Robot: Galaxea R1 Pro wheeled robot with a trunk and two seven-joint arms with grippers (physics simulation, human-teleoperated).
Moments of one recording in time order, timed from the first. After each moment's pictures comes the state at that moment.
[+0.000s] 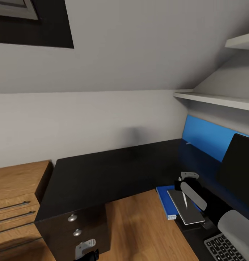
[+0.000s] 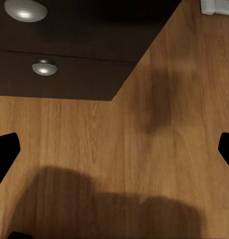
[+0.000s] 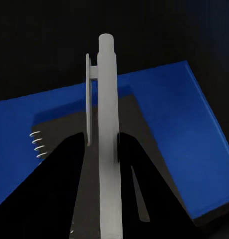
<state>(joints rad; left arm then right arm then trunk) -0.09 -0.13 -0.02 -0.86 0.30 0.18 0.19 -0.76 -0.35 0.65 -0.93 -0.96 0.61 -0.65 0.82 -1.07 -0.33</state>
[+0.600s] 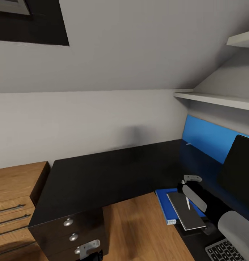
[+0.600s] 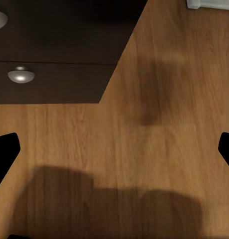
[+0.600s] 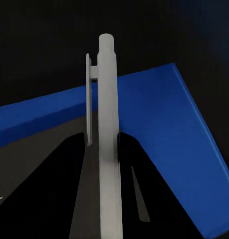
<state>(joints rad) -0.09 -0.13 -0.09 -0.86 0.30 0.18 0.20 -0.76 -0.35 0.65 -0.82 -0.93 0.56 -0.60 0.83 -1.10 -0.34</state>
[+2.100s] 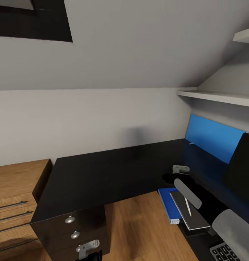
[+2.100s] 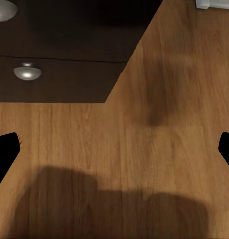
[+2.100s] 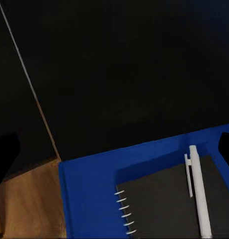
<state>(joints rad) -0.09 -0.12 -0.09 -0.85 0.30 0.18 0.20 -0.75 -0.31 0.62 -1.05 -0.93 0.57 -0.63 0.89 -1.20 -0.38</state>
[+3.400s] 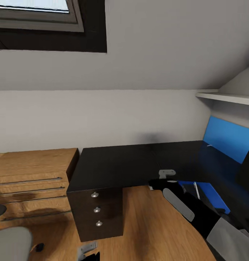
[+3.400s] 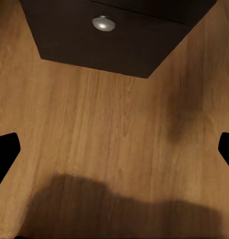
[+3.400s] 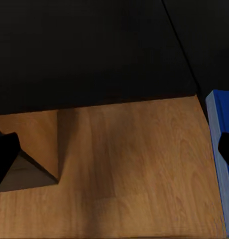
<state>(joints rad) -0.09 -0.11 -0.07 -0.84 0.30 0.18 0.20 -0.70 -0.26 0.75 -1.19 -0.94 0.56 -0.67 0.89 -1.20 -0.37</state>
